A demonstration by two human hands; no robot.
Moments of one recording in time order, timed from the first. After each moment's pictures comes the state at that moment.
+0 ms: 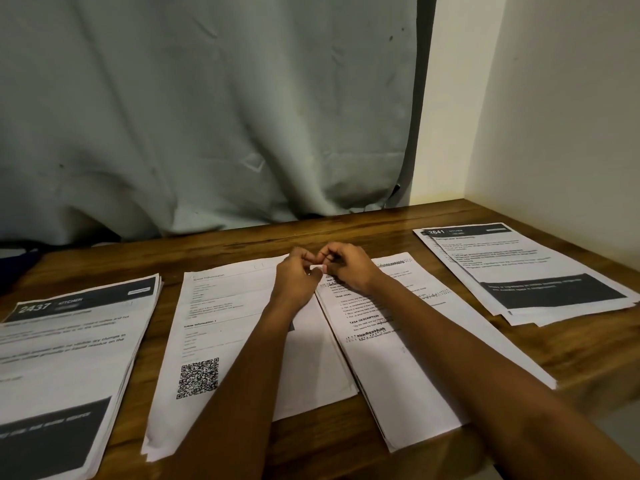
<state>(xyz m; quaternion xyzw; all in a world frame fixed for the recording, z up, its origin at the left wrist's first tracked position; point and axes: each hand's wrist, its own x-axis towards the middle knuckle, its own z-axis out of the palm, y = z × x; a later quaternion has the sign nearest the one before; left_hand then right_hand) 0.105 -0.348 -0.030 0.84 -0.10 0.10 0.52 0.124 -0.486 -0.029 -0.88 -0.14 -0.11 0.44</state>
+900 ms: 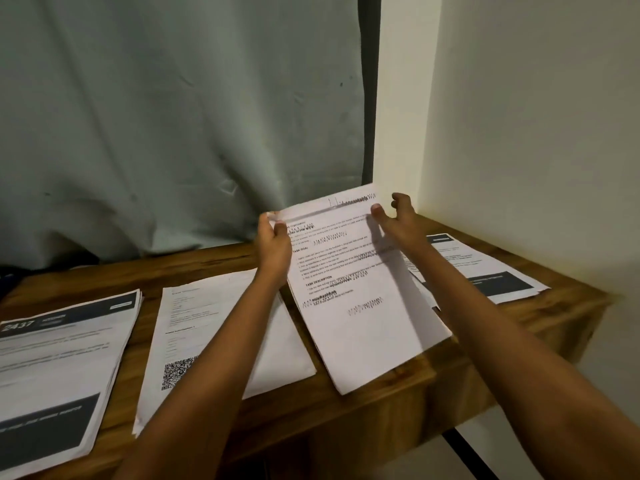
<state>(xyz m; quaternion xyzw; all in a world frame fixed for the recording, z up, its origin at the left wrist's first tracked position) 0.082 -0.379 0.042 0.67 -0.10 0.18 0.71 0.048 -0.597 0.063 -0.83 0.06 -0.31 0.46</state>
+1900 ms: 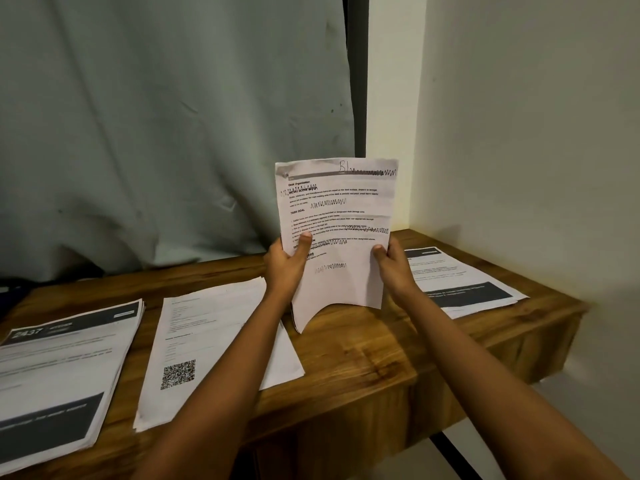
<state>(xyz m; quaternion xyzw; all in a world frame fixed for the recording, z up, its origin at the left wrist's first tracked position) 0.040 -0.394 0.039 0.69 -0.16 0.18 0.69 0.007 -0.583 0.023 -0.72 -0.01 -0.32 0.62</state>
